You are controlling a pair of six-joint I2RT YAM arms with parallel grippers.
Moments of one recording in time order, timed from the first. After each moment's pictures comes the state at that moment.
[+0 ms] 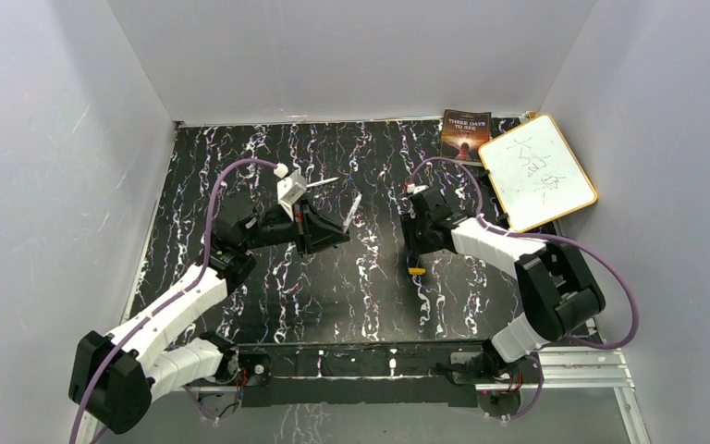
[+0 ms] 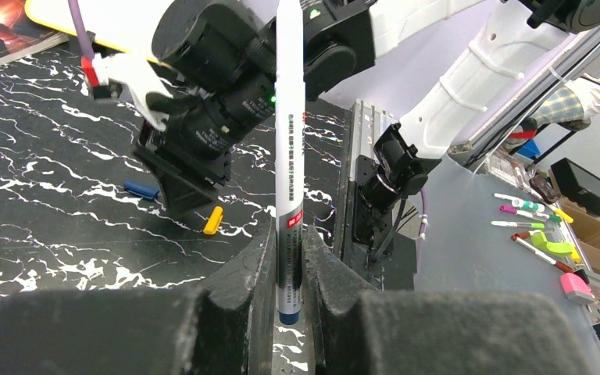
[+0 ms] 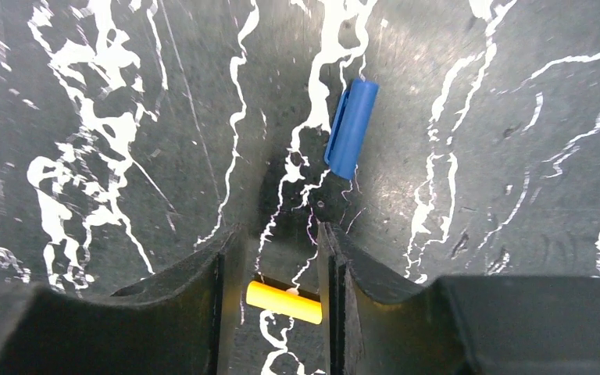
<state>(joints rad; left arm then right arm) -0.53 1.03 0.67 0.38 0.87 -0.38 0.48 1.55 0.85 -0.33 0.00 0.25</state>
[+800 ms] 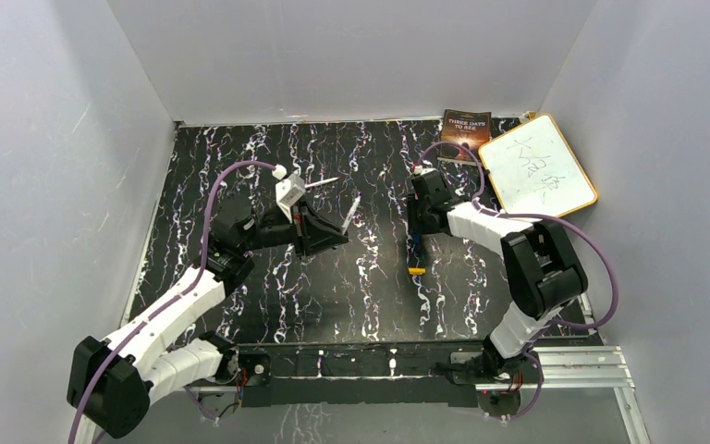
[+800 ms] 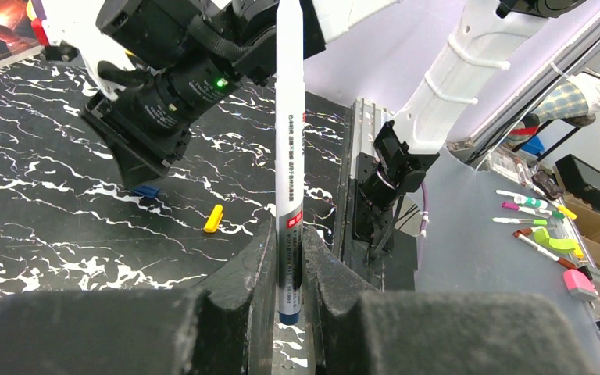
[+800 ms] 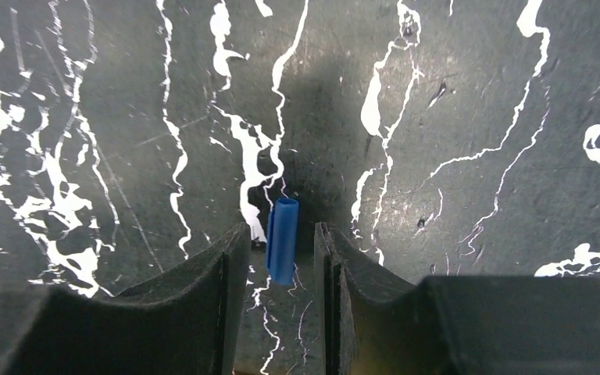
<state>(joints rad) -0.53 1.00 0.67 0.34 0.87 -0.36 0.41 1.66 0.99 -0.26 0.11 0.29</state>
